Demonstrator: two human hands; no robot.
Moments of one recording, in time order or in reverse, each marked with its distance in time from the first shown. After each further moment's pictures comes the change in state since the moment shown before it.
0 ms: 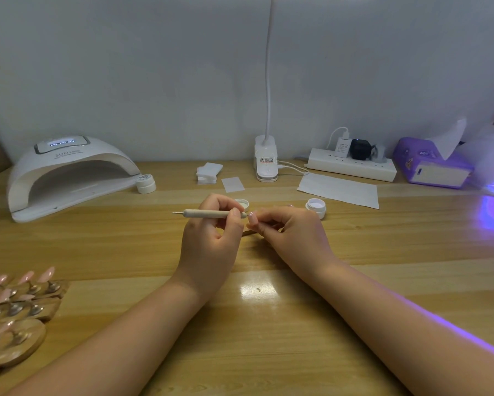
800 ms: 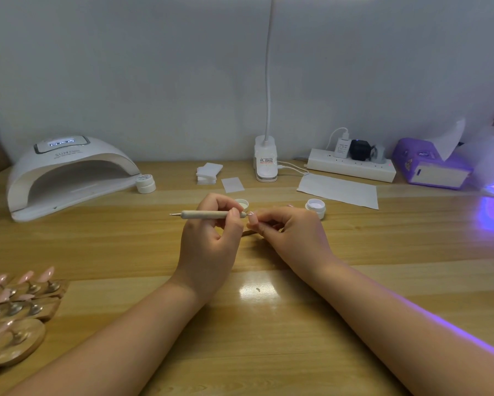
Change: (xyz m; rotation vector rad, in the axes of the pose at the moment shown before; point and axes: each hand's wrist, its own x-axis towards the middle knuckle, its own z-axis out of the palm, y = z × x) left_hand 0.000 0.000 0.000 -0.028 0.016 0.036; right_hand 0.001 0.002 0.000 -0.001 -0.003 0.015
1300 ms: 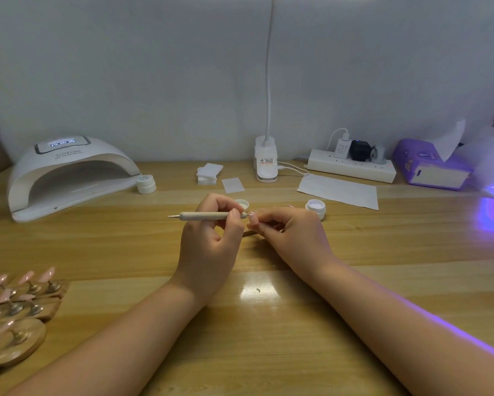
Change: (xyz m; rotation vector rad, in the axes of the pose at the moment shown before) left_hand 0.000 0.002 0.001 -0.011 0.011 0.032; right_hand 0.000 0.001 0.001 0.023 0.011 0.003
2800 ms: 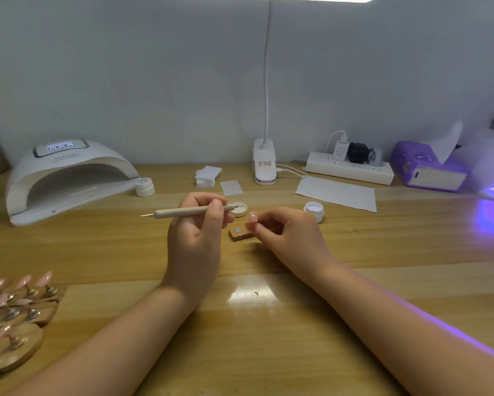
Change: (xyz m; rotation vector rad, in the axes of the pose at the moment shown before) left_hand 0.003 0.000 -0.004 -0.225 0.118 -0.097; right_hand 0.002 0.003 -0.001 0.001 -0.024 0.036
